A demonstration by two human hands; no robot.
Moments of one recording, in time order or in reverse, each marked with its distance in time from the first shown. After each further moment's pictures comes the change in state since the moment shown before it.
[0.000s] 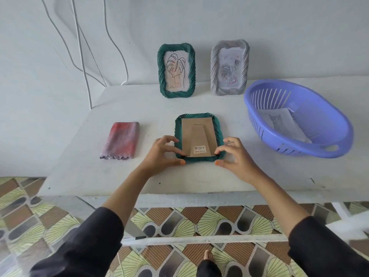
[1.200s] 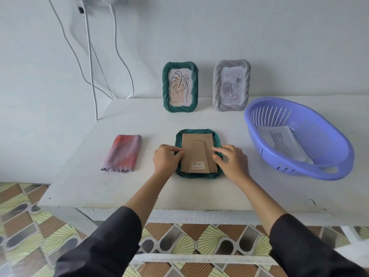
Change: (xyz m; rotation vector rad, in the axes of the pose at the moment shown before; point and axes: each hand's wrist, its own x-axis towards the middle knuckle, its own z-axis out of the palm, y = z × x) left_hand 0.043 0.016 0.024 0.008 0.354 -0.401; right_hand 0.042 0.001 0.008 -0.193 0.210 0.137
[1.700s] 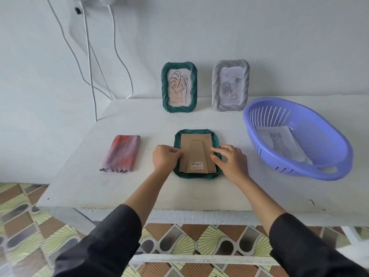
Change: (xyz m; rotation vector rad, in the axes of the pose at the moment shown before) left_hand -0.005 0.015 -0.005 -0.167 0.021 -0.135; right_hand 0.000 0.003 -0.001 0.000 -0.021 -0.006
